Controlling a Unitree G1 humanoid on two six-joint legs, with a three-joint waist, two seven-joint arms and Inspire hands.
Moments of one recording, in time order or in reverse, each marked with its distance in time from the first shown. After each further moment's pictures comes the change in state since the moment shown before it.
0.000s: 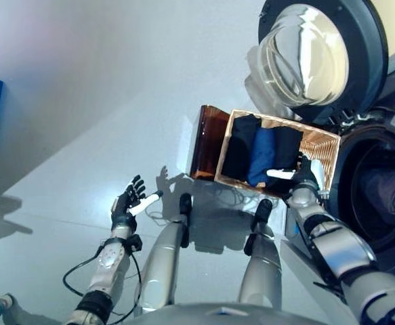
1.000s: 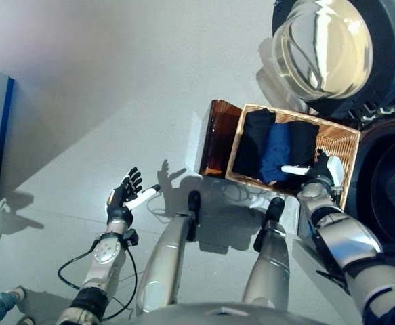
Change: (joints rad) left arm -0.005 0.034 -0.001 -0.029 0.015 0.002 0.002; right arm -0.024 -0.045 -0.017 0.039 -0.008 0.035 -0.037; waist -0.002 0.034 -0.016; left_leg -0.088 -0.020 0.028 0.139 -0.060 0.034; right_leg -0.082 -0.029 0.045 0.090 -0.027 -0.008
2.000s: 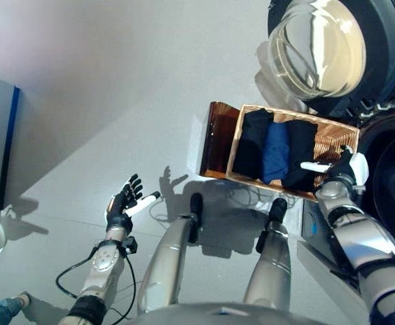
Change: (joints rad) left arm 0.060 0.010 -0.004 -0.031 -0.001 0.000 -0.019; right arm 0.000 -0.090 -0.005 -0.013 0.001 -0.007 -0.002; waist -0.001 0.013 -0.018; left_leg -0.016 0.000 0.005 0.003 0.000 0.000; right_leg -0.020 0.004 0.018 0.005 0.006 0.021
